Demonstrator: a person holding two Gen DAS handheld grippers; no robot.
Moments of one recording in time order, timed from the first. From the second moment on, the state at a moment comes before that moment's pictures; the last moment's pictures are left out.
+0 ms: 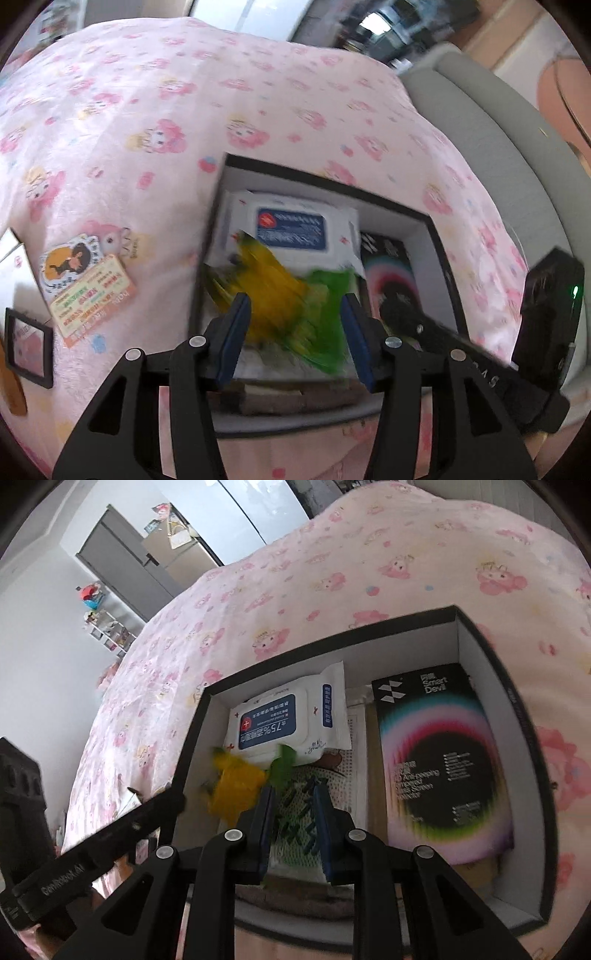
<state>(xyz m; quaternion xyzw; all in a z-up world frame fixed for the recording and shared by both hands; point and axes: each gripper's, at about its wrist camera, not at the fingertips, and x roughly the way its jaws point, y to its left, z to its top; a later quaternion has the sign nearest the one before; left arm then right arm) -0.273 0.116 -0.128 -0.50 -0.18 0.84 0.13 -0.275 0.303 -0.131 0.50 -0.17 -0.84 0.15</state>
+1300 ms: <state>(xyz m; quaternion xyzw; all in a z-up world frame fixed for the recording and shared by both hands) -0.191 0.087 -0.076 -0.43 -0.14 0.87 0.16 -0.202 0.236 -0.099 0.46 -0.05 -0.87 0.17</state>
